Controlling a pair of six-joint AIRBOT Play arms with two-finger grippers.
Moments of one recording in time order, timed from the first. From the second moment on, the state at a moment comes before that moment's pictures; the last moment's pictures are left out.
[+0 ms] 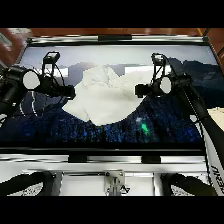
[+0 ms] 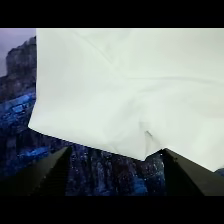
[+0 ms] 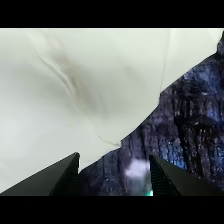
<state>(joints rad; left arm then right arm) -0.33 -1.29 1.36 1.56 -1.17 -1.72 0.34 -1.32 1.29 -1.58 1.01 1.85</state>
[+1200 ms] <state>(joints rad) -0.29 -1.67 1.33 1.21 -0.94 -1.65 0.25 -1.42 1.29 -1.49 1.00 1.85</state>
